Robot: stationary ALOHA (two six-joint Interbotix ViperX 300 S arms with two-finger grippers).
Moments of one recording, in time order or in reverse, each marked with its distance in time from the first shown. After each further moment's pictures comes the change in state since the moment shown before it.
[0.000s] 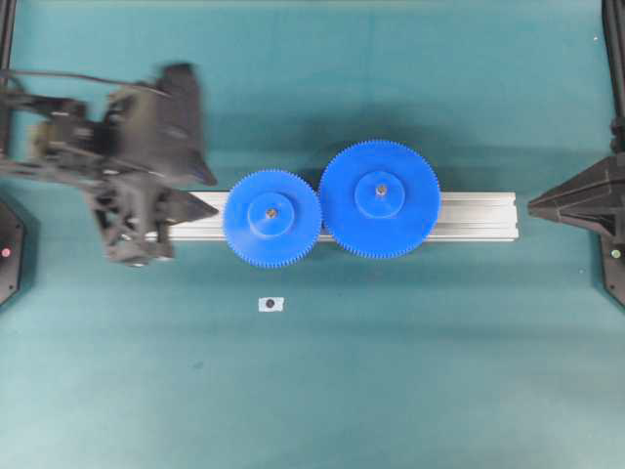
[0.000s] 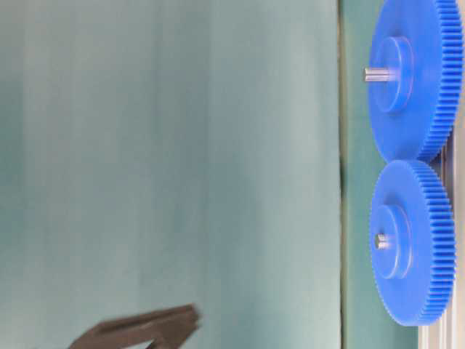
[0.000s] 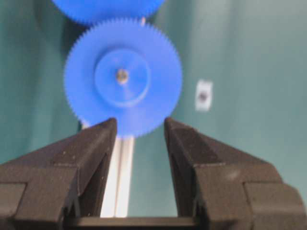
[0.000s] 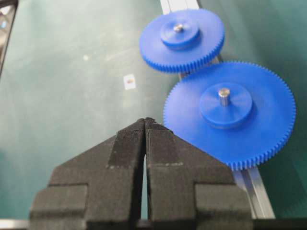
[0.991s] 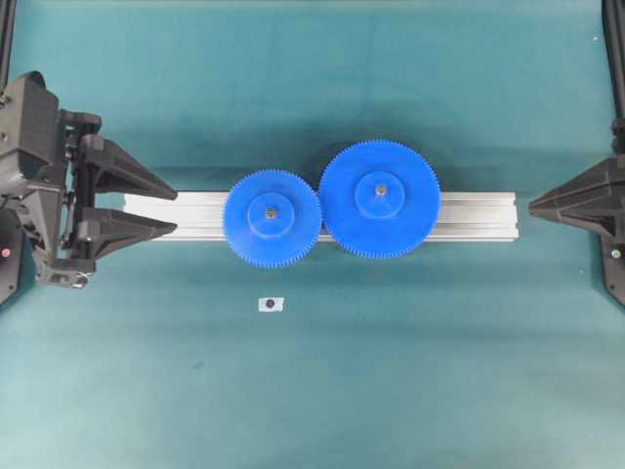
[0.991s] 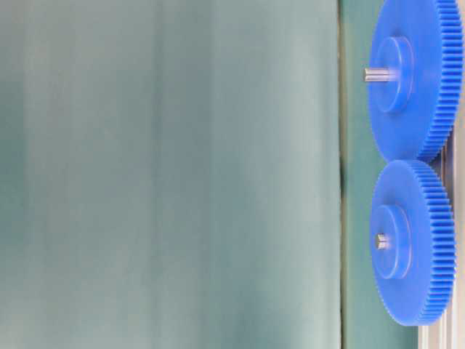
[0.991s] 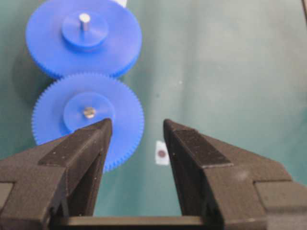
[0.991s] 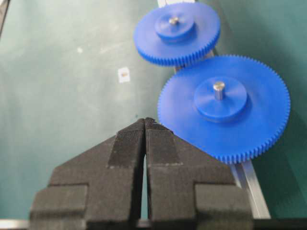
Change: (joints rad) left arm -0.044 -0.245 0.354 0.000 -0.451 -0.107; right arm 0.000 -0.005 0.020 -0.018 0.006 0.000
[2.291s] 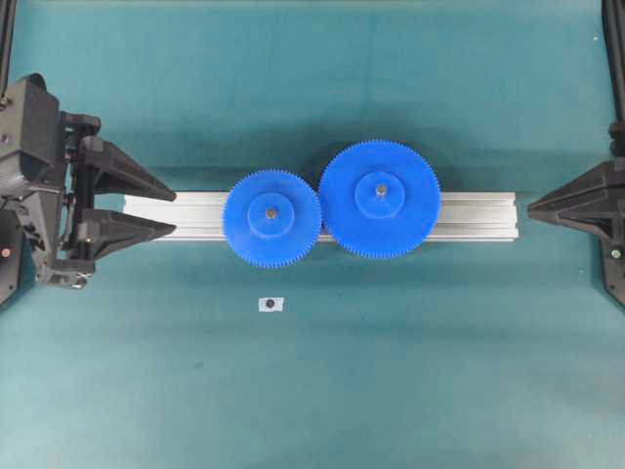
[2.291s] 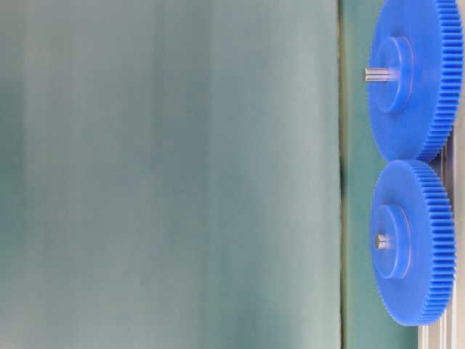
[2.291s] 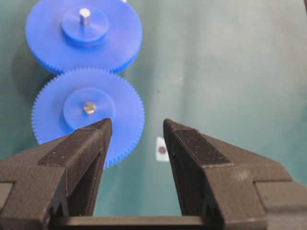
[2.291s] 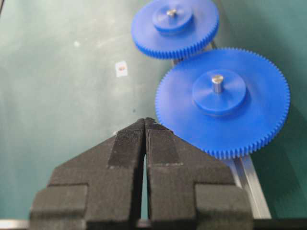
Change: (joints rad) left arm 0.000 -0.002 0.006 0.000 0.000 -0.002; right arm 0.000 -0.005 0.014 -0.002 -0.015 0.000
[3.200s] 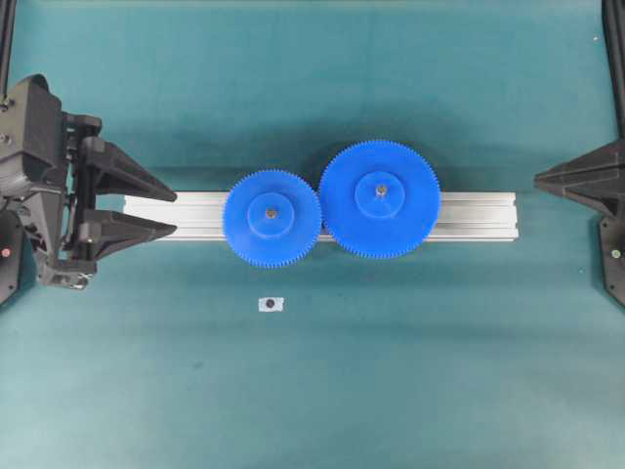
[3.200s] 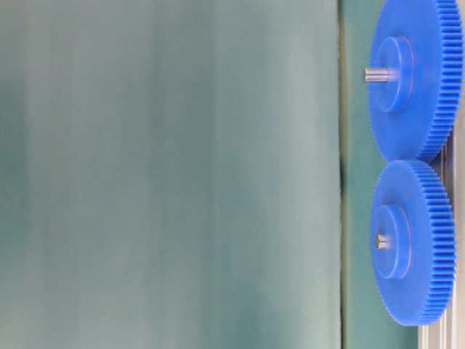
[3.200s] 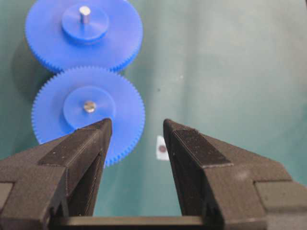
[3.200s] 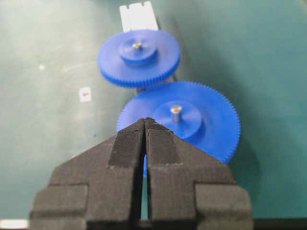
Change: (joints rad) left arm 0.002 0.005 0.000 0.000 0.000 0.000; right arm -0.058 -0.041 0.005 -0.158 -0.025 -0.003
